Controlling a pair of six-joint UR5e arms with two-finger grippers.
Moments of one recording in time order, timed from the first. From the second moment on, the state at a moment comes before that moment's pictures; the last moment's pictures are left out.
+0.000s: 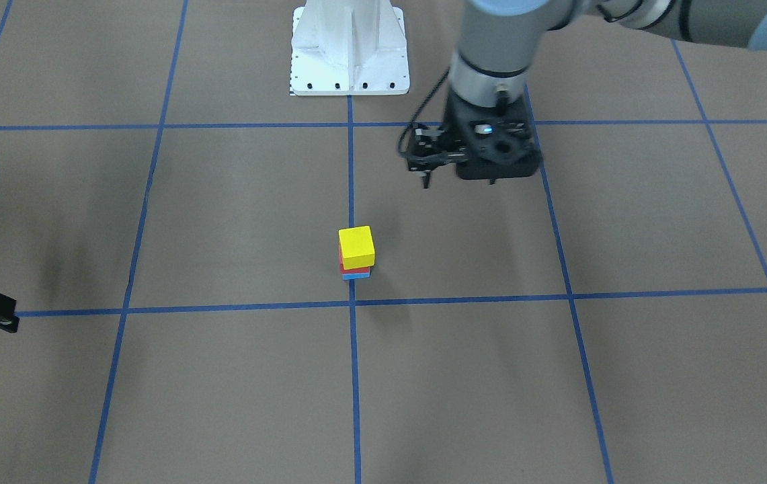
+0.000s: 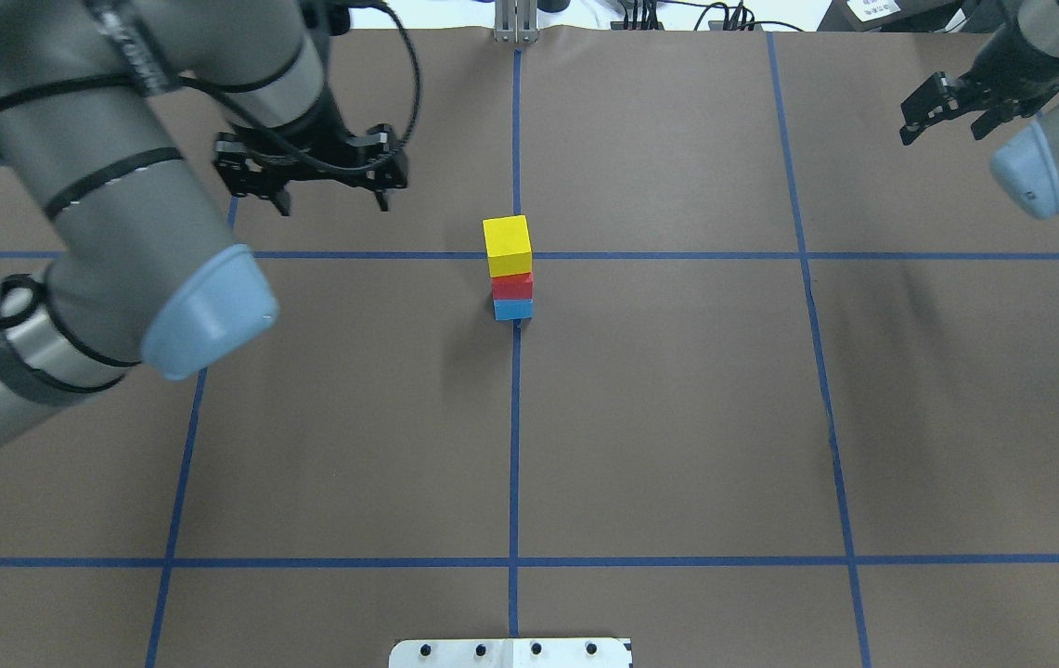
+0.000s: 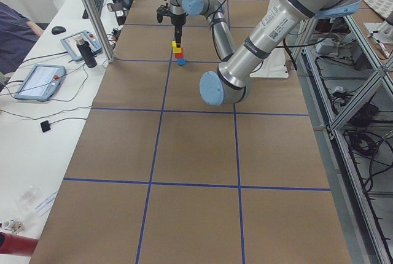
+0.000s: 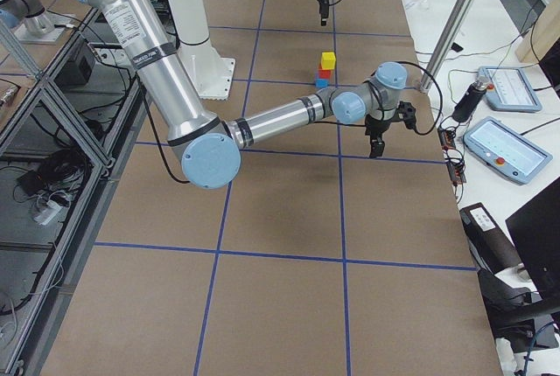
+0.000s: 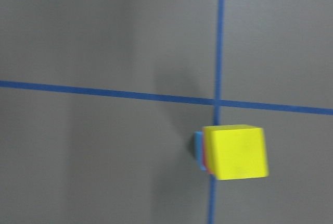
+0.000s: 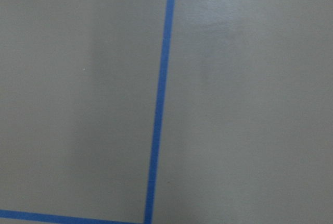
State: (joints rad) left arm -0.87 -2.27 -1.92 -1.17 -2.06 -0.94; right arm 1.25 -1.15 1.42 -1.44 2.28 0.38
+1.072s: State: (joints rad) left arm -1.54 -1.65 -1.75 -1.46 -2.24 0.07; right arm 1.53 -1.47 1.43 -1.38 2.35 0.14
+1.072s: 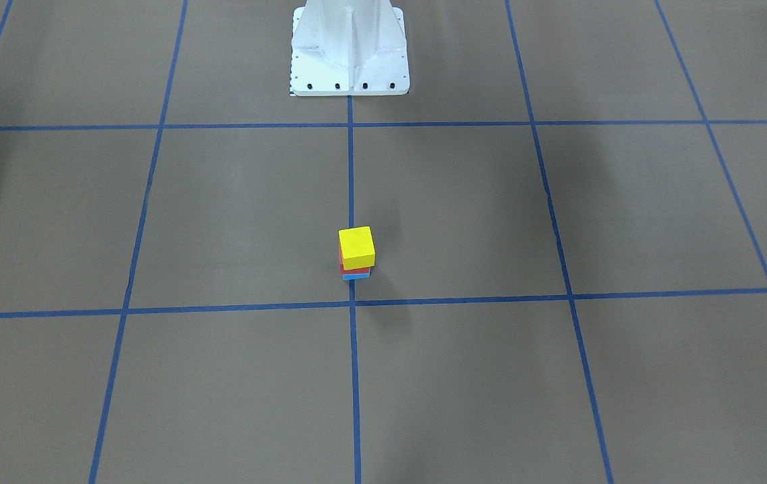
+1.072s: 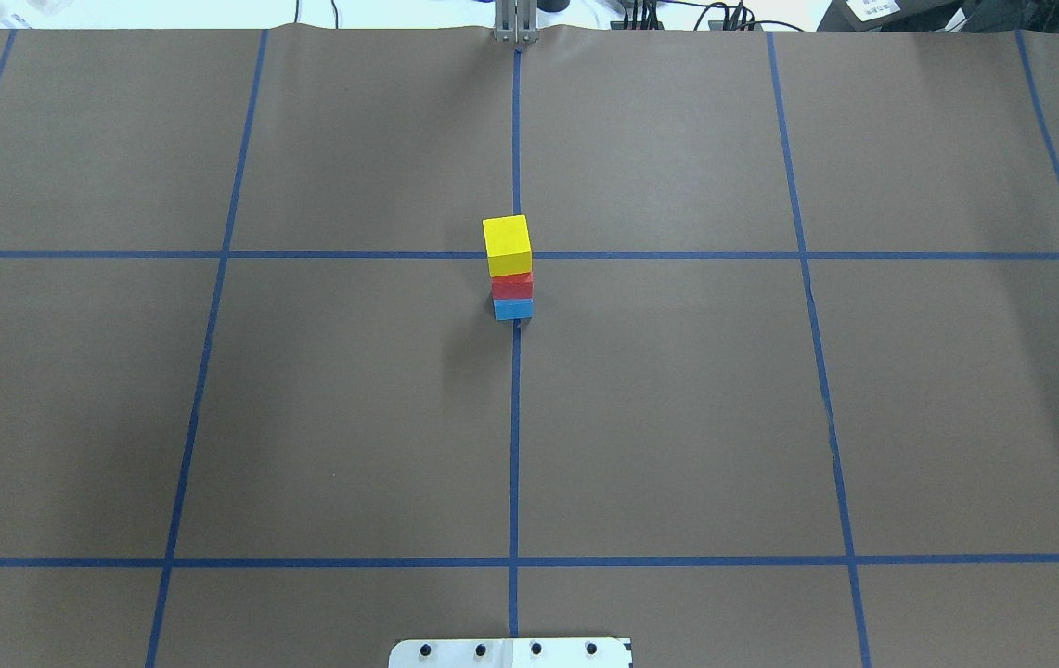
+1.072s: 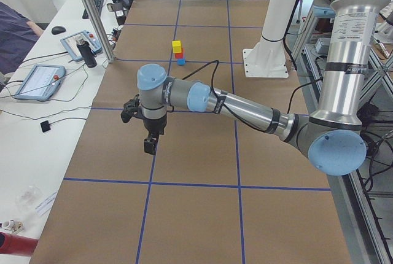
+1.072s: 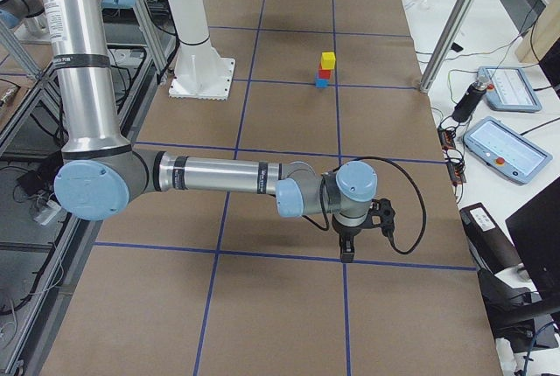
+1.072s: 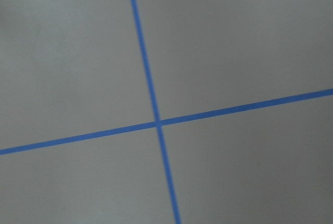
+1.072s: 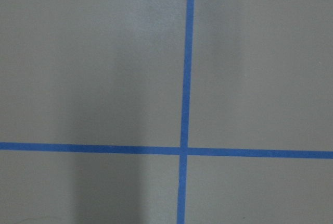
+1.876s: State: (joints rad) left arm -1.57 -1.63 -1.64 -1.55 -2.27 0.10; right arm 1.58 -1.46 1.44 -1.47 2.44 0.14
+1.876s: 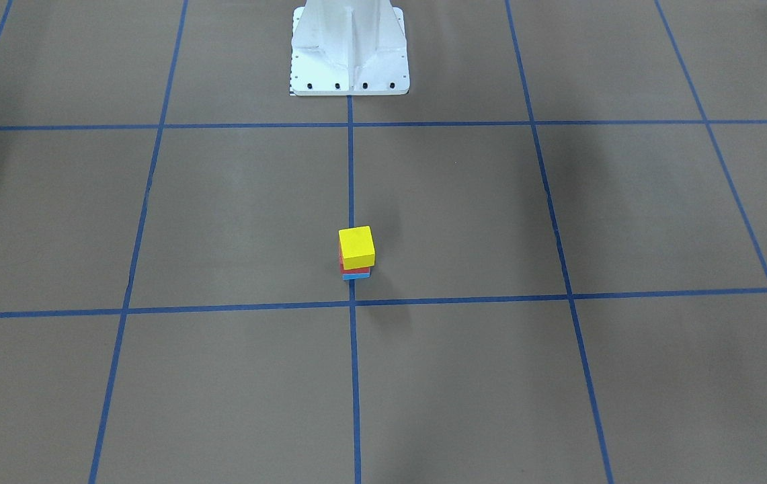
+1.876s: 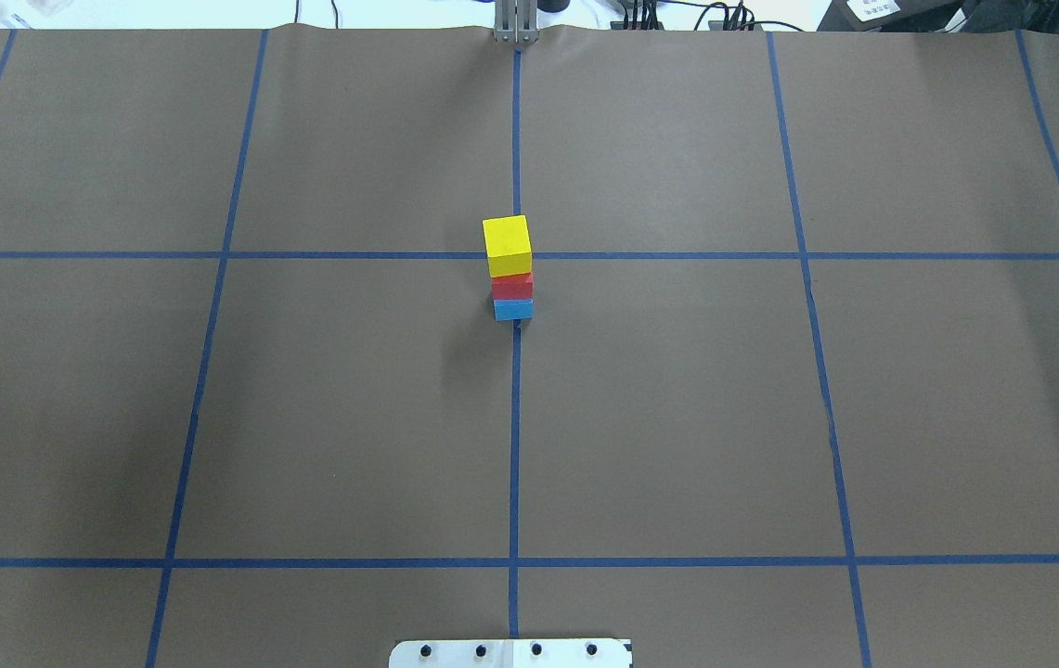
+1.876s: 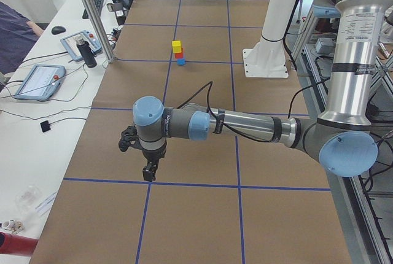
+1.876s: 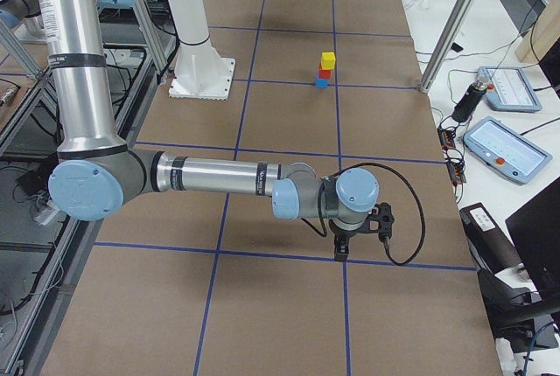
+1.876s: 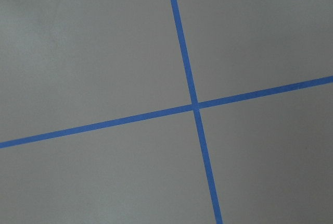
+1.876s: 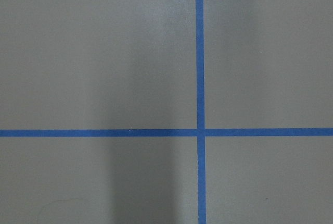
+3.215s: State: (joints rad) left arm -1.49 -1.57 -1.63 -1.66 -2.27 -0.05; right arm 1.60 -1.47 1.51 -1.58 2.34 0.13
